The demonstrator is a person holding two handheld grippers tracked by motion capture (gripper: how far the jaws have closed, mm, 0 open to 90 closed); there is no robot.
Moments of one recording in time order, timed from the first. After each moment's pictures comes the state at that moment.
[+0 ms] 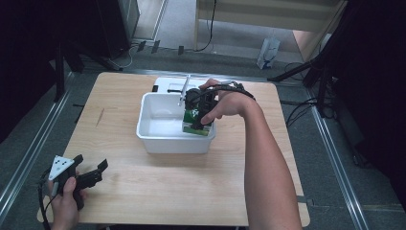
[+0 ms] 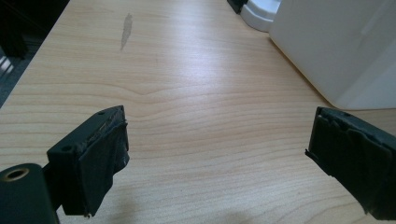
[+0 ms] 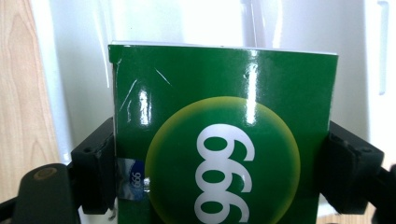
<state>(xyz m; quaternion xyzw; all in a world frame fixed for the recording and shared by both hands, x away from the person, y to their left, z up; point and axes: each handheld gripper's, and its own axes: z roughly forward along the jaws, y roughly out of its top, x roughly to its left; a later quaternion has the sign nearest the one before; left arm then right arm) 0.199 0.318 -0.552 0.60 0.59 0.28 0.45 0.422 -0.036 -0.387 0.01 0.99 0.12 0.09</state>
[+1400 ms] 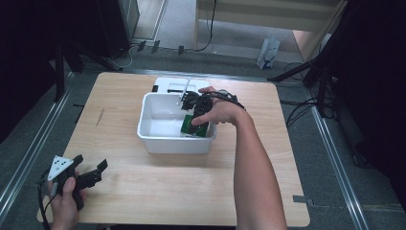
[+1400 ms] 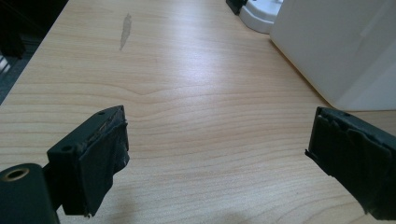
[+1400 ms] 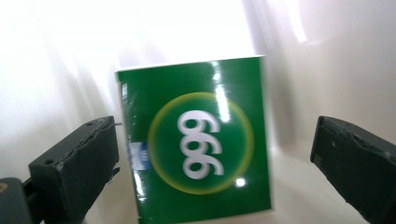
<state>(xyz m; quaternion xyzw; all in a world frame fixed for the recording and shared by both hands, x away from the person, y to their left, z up) 0.198 0.319 -0.553 0.60 0.59 0.28 0.45 0.446 -0.029 -0.428 0.14 0.98 0.11 0.05</state>
